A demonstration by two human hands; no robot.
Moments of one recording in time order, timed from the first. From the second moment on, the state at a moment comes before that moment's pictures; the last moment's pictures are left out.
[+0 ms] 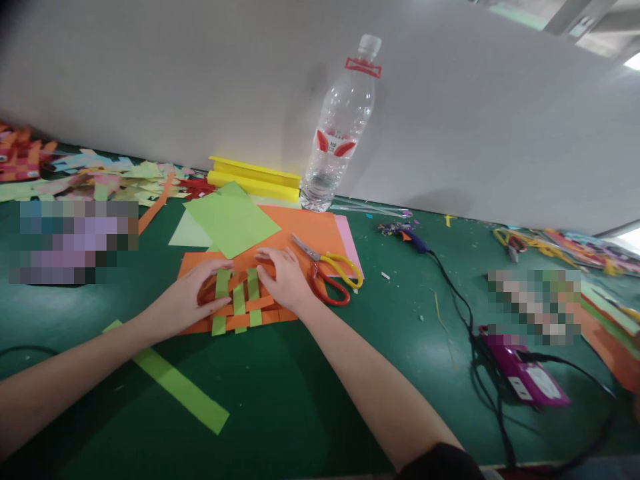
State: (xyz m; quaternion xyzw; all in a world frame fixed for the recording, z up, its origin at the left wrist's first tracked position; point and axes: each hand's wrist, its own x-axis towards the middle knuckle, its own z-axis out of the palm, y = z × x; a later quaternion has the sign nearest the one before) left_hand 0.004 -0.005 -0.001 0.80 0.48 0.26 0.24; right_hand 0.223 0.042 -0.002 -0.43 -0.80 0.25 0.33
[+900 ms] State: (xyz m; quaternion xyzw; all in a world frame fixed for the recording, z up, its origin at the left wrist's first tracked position) left_hand 0.009 -0.016 -0.003 0.89 0.41 0.17 0.11; right_hand 0.222 0.041 -0.001 -0.43 -0.82 0.19 0.32
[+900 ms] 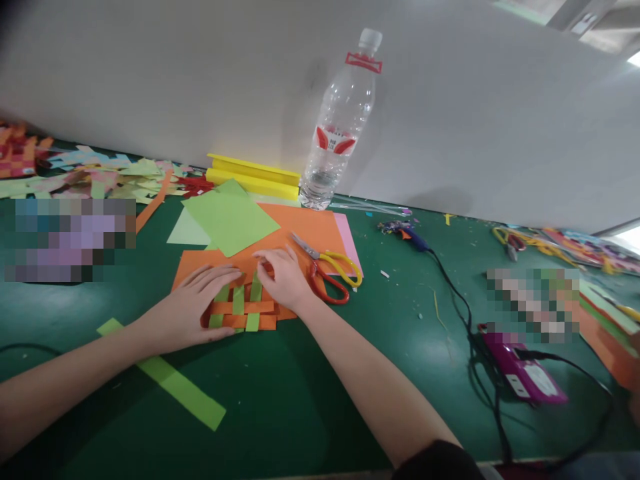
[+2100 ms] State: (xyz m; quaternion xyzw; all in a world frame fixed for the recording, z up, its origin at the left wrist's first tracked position) left_hand 0.006 -0.010 -0.004 0.88 0.45 0.16 0.06; right_hand 0.238 0.027 0.050 -0.34 -0.90 0.24 0.13
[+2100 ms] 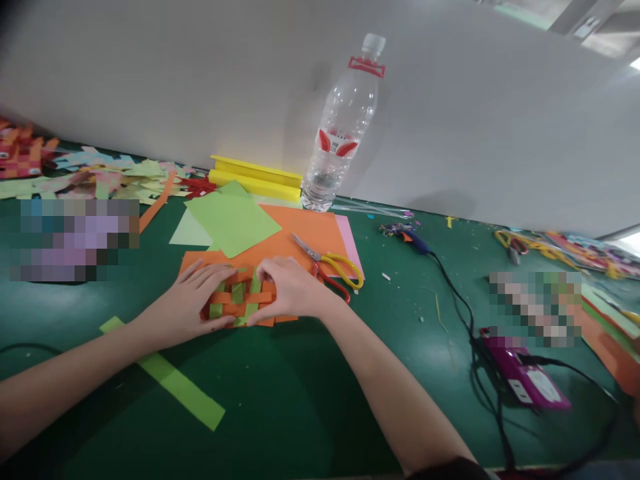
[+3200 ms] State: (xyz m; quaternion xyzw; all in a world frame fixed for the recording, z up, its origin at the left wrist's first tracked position) left_hand 0.009 -0.014 -0.001 0.91 0.38 0.16 0.08; right_hand 0.246 0.046 0.021 -0.36 -0.86 0.19 0.31
